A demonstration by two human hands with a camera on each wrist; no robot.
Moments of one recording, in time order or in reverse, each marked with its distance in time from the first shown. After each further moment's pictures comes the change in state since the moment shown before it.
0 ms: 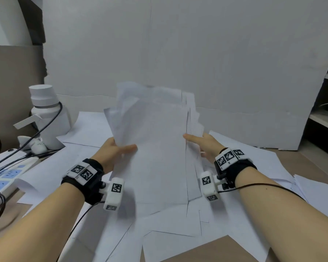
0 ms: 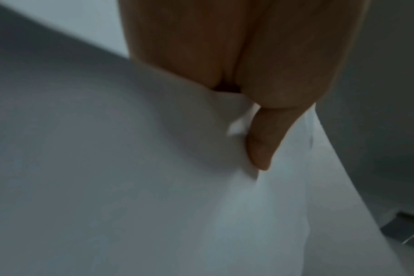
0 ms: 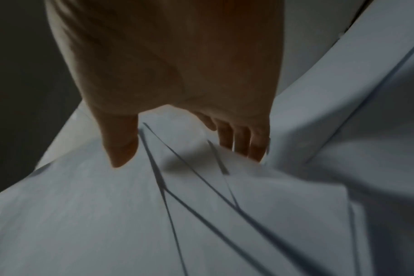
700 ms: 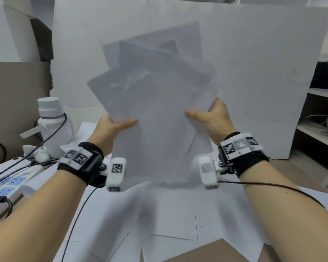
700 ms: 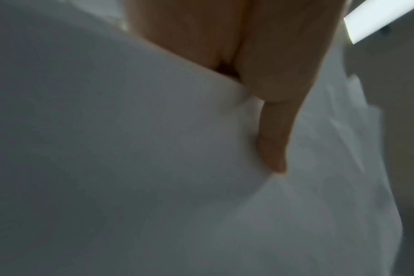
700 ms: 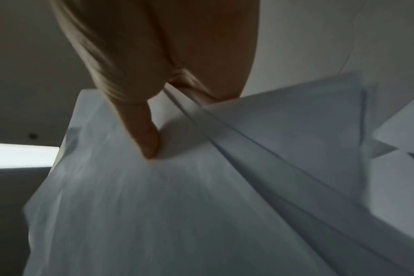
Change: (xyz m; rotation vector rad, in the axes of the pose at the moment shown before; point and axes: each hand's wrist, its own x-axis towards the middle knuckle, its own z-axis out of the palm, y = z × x) left_hand -0.010 0.087 0.019 -0.119 0.027 0.370; right_hand -0.065 -0.102 -0.006 0.234 0.133 -0.701
